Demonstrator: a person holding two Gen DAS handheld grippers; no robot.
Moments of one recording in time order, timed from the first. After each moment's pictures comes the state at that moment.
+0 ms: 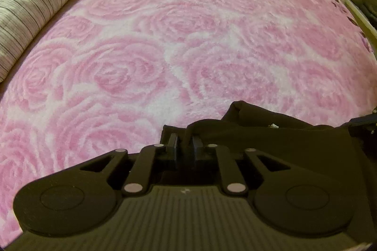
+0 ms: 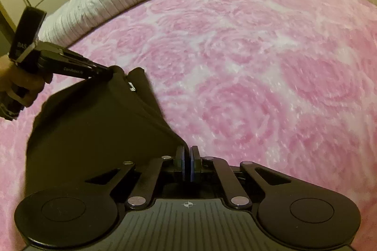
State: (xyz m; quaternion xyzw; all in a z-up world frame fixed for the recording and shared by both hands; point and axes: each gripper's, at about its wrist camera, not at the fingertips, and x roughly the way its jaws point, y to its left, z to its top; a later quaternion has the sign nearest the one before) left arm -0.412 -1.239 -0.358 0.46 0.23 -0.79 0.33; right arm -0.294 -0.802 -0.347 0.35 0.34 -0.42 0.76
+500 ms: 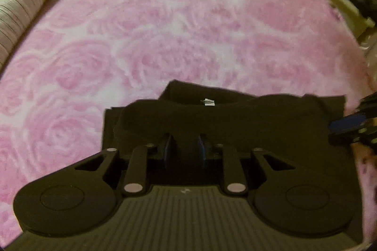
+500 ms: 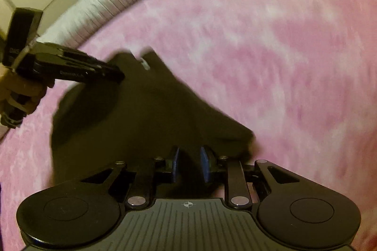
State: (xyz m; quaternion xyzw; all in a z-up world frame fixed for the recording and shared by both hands) left arm -0.443 -1.177 -0.357 0.48 0.19 -0.81 0.28; right arm -0.307 -0.751 -0.355 0.42 0.30 -0.42 0.75
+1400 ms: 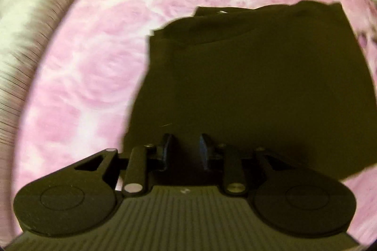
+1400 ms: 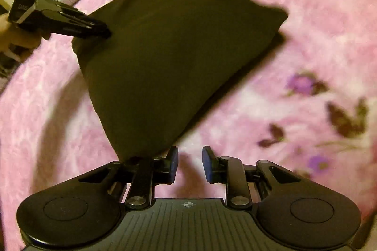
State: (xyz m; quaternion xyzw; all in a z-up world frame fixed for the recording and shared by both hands) left arm -0.347 -1.103 -0.328 0.56 0.07 -0.77 0.31; right arm -0.263 -0.636 -0.338 0.38 0.40 -0.40 0.73
